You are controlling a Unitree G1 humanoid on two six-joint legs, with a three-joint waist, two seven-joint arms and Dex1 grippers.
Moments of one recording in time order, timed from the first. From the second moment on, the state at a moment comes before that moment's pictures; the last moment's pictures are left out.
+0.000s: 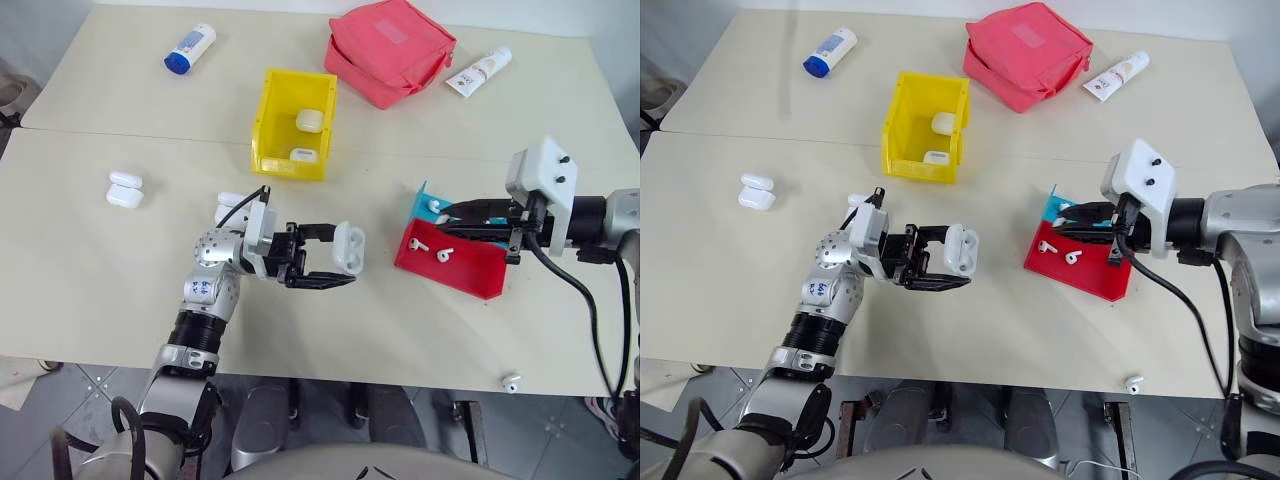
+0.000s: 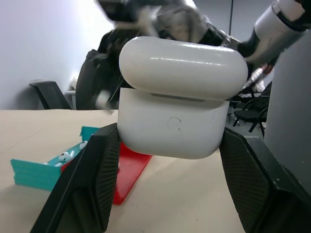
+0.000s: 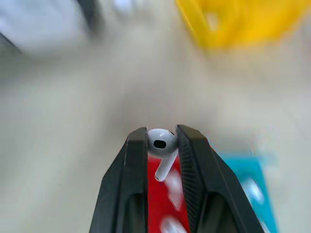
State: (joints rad) left arm -0.58 0.21 -0.08 0.38 -0.51 -0.09 -1.46; right arm -0.44 -0.82 -0.25 -0.49 0.45 0.86 1.21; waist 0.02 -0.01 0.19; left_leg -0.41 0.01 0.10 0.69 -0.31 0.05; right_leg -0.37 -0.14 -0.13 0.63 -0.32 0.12
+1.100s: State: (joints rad) left arm -0.62 0.27 -0.13 0.29 -0.55 0.09 -1.50; right arm -0.41 -0.53 -0.04 -0.54 0.71 0.61 0.89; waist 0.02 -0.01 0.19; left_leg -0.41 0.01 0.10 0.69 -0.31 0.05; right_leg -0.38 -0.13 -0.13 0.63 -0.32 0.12
